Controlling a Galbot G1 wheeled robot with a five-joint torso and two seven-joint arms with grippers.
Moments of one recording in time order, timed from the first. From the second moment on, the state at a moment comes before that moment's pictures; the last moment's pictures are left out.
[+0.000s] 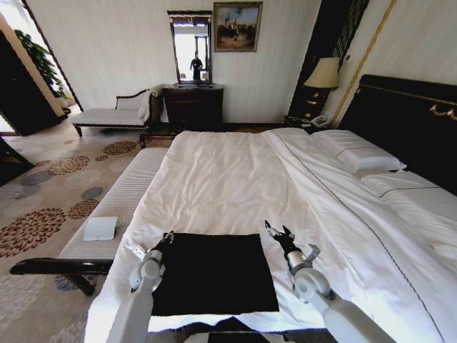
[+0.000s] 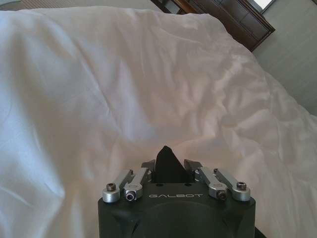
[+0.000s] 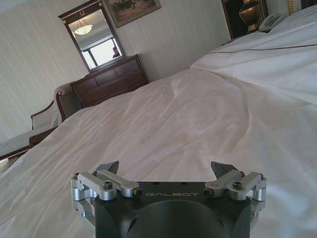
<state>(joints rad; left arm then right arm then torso) 1.23 -1.43 -0.60 -1.64 -0.90 0.37 -0.25 -1.32 0.90 0.21 1.87 0.98 0.12 0.36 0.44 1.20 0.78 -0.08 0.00</state>
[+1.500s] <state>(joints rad) 1.24 -1.40 -0.67 -1.69 -0.94 0.34 -0.25 -1.03 0.93 -0.01 1.34 1.14 0.08 -0.26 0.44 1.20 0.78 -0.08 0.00</state>
